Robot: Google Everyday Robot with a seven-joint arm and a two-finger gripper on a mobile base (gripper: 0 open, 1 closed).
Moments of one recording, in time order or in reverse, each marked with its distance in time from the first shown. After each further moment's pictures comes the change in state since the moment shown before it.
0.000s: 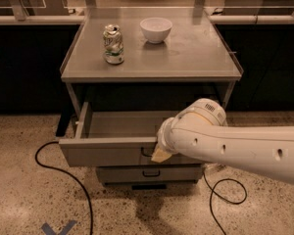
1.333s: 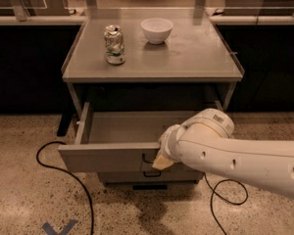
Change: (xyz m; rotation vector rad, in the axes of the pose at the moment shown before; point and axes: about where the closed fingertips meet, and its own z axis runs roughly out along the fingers) arm 0.001 0.020 -0.012 0.005 -0.035 0.084
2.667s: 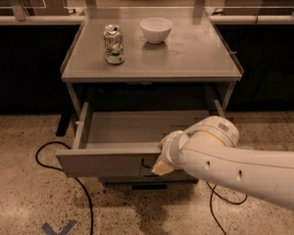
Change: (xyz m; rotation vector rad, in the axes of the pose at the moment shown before) arm 0.008 0.016 -0.011 -0.005 -0.011 0.056
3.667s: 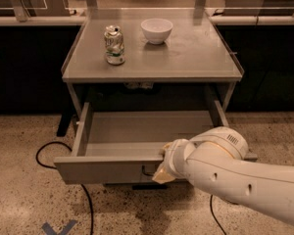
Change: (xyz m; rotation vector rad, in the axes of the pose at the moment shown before) arm 0.008 0.021 -0.012 -0.013 -0.018 0.047
